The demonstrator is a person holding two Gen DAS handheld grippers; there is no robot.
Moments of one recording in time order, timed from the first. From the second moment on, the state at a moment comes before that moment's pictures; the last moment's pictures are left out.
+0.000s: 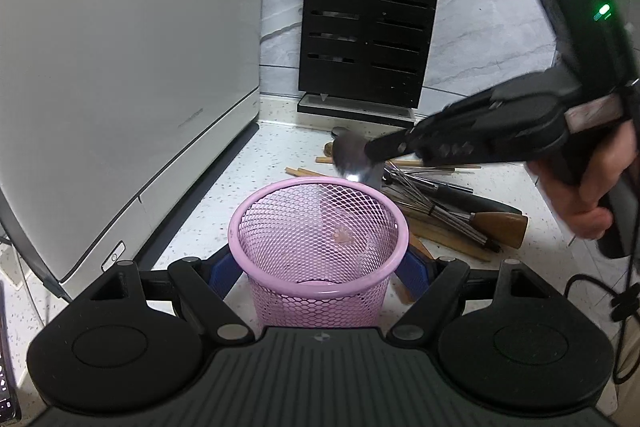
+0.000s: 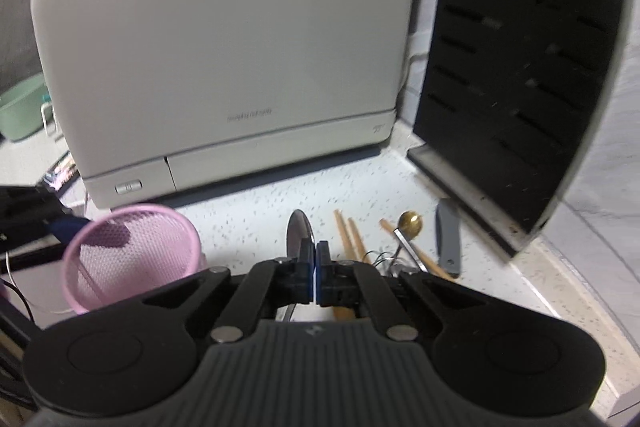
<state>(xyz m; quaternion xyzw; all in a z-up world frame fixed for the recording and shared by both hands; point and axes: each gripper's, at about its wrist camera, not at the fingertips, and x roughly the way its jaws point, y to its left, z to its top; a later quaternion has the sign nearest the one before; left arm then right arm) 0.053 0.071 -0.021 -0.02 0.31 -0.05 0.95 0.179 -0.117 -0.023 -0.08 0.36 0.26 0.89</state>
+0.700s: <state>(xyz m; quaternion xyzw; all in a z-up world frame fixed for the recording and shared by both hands) 0.056 0.056 -0.023 0.00 0.31 -0.07 0.95 0.135 -0.153 0.056 -0.03 0.22 0.22 0.95</state>
